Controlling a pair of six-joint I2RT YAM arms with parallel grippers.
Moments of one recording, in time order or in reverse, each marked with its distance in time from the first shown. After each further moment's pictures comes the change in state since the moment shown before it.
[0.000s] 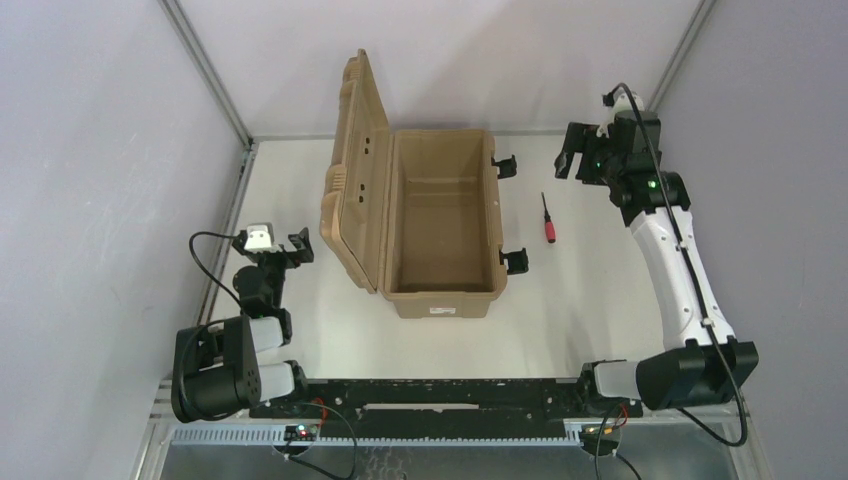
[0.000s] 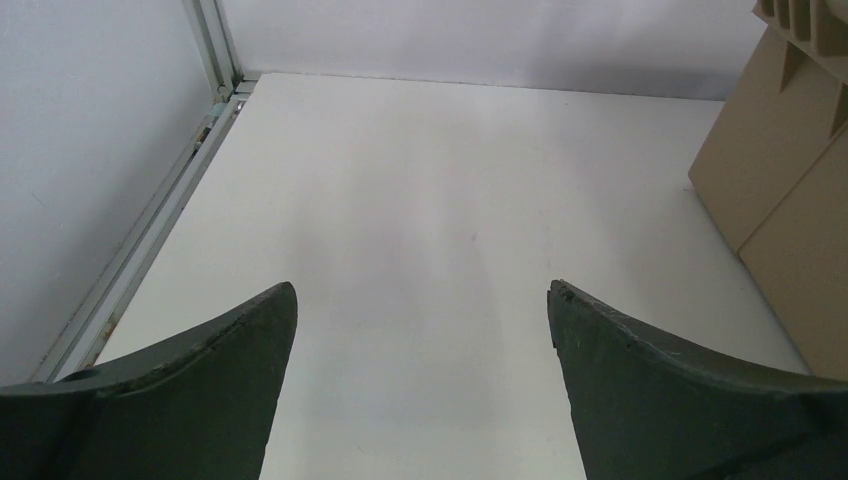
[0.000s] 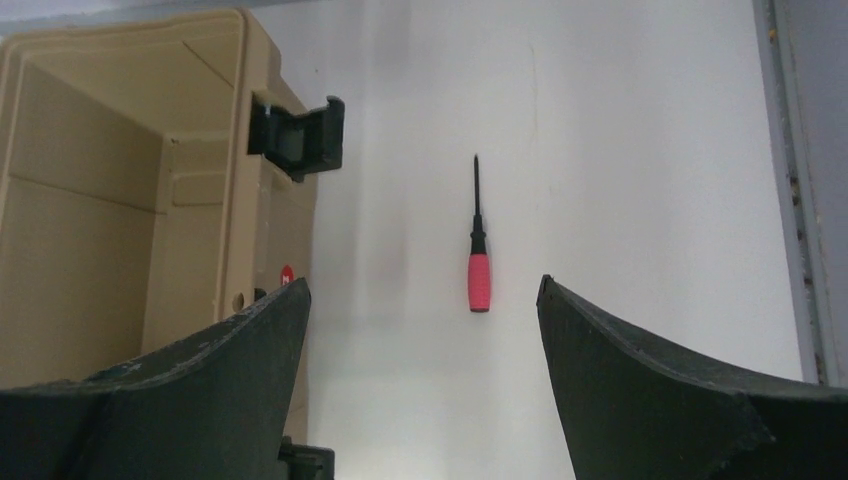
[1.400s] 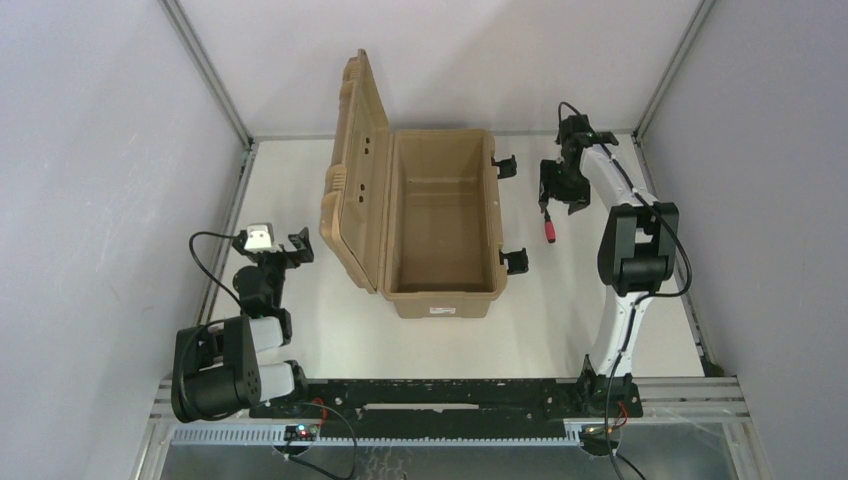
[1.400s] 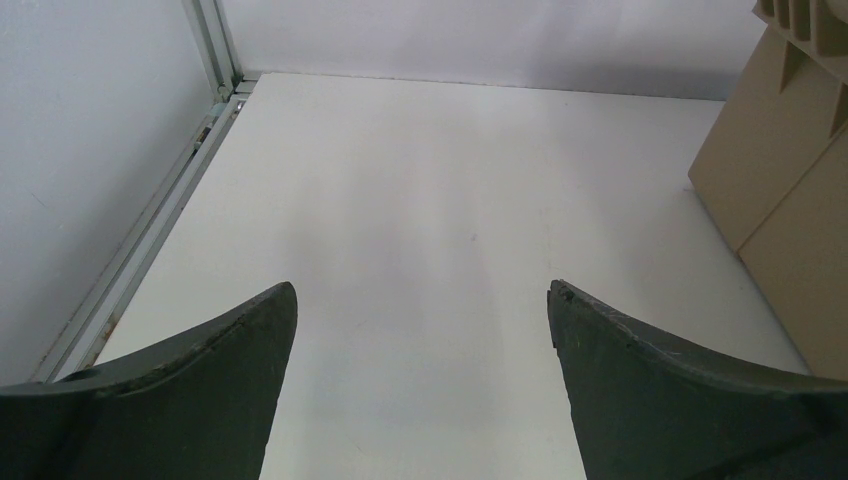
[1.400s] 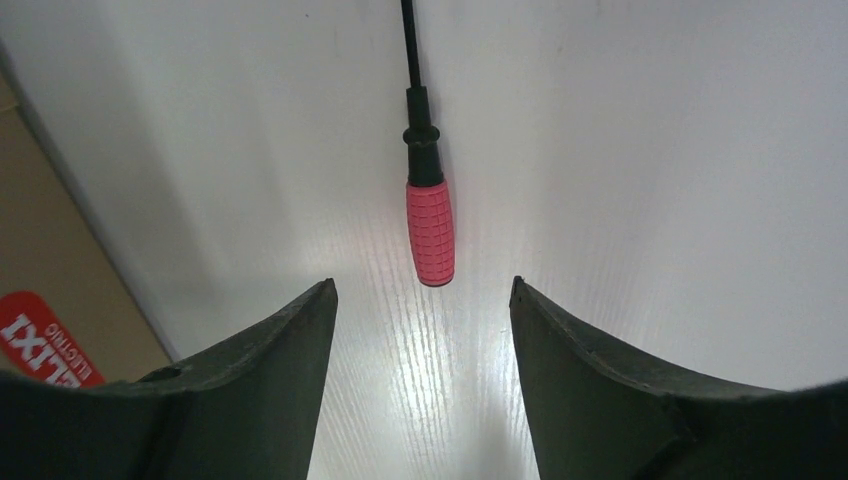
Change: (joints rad) left arm 0.000 0.000 0.000 0.000 0.000 0.000; right arm -0.021 0.737 0.355 -0.366 0.025 -0.021
